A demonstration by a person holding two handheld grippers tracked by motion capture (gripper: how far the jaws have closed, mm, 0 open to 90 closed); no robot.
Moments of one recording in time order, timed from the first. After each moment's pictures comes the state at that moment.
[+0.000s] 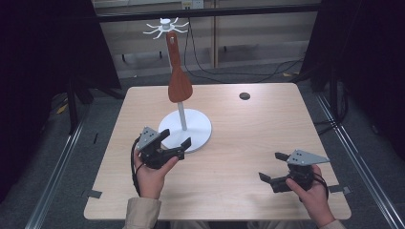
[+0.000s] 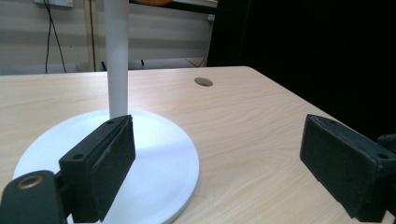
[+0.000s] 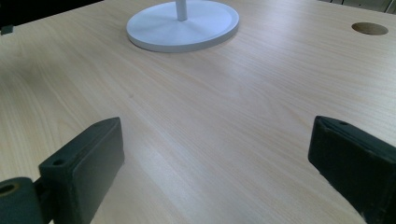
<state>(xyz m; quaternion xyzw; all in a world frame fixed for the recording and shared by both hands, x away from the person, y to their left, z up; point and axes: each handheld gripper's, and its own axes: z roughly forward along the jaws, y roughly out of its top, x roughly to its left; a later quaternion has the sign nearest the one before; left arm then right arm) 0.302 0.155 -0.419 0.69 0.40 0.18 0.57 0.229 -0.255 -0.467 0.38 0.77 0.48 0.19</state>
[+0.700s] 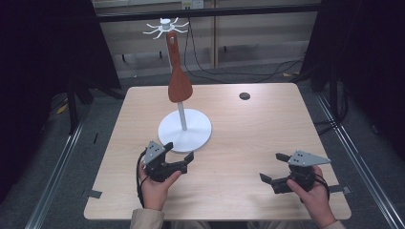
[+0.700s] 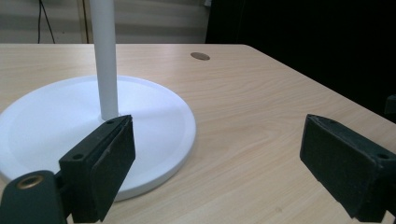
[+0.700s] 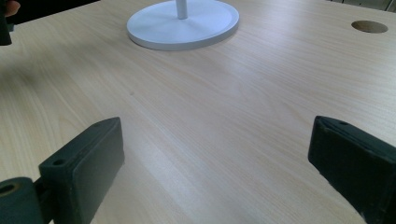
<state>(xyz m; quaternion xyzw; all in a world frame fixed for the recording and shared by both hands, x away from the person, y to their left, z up) 0.286 0.153 -0.459 0.70 0.40 0.17 0.57 0.226 -0.257 -0.468 0.38 0.77 0.48 0.19</state>
